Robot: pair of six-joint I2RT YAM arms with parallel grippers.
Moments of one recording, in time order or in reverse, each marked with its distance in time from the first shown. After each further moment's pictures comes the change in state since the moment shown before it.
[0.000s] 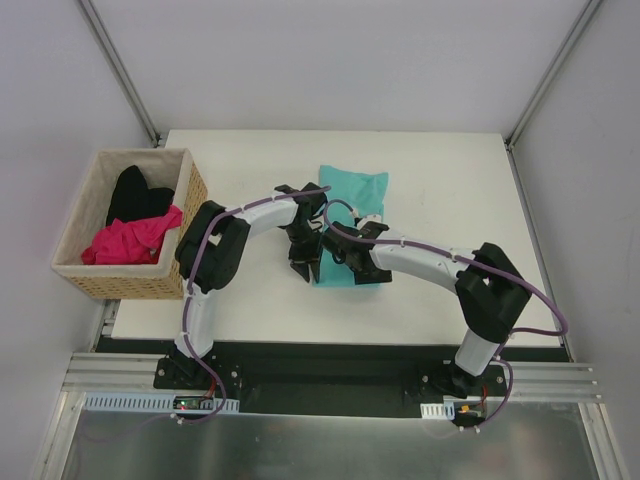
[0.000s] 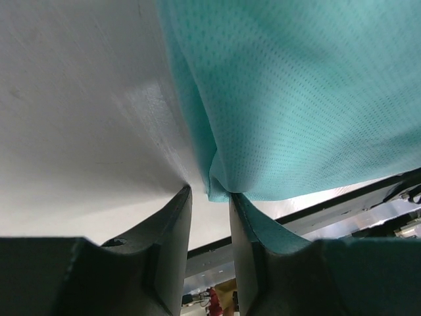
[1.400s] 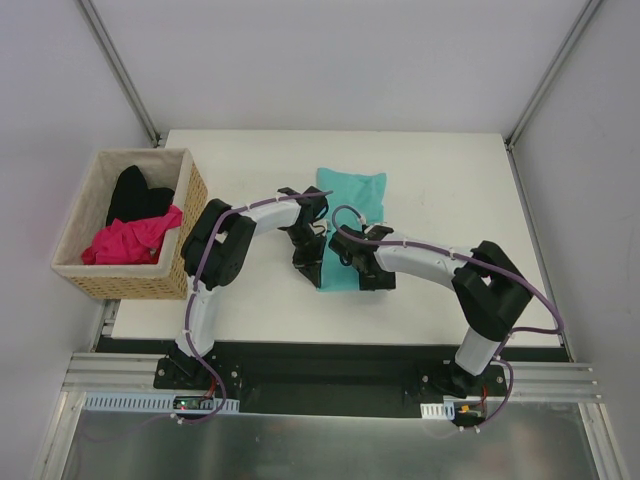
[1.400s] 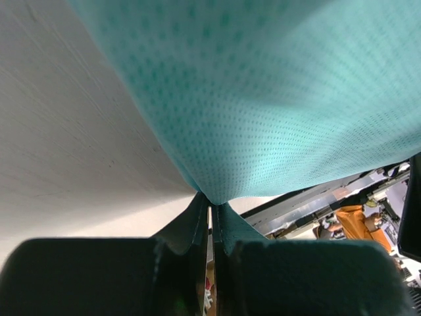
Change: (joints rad) left arm 0.001 0.054 0.008 -0.005 0.108 -0.002; right arm -0.045 -0.001 -0.087 0.059 -0.083 0.001
